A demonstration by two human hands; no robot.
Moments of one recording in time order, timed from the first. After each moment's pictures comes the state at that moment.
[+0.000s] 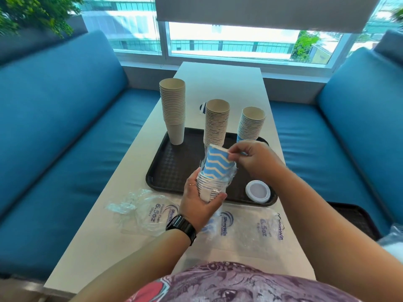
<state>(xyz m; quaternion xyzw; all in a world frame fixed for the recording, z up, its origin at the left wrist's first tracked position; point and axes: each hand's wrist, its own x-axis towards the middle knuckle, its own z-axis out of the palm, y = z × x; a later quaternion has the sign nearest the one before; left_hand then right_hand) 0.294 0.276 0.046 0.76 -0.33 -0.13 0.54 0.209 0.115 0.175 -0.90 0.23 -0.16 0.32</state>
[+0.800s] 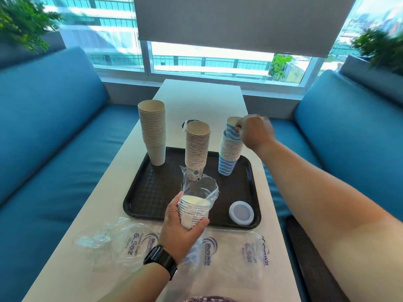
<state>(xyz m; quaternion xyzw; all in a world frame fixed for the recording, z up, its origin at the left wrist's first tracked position) 0.299 0.268 0.040 0.76 -0.33 -0.14 0.53 0.261 -0.015 0.213 -0.92 0.35 -0.14 -0.09</state>
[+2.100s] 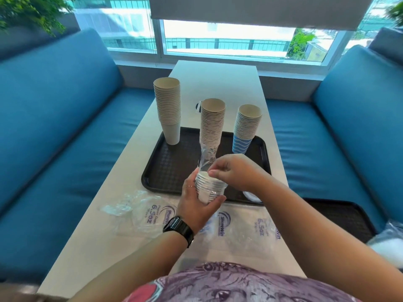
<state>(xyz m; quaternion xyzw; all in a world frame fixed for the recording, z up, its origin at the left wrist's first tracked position) 0.290 0.273 0.050 0.79 -0.34 -0.14 0.50 0.220 0.135 0.165 -0.94 0.20 -0.03 0.28</state>
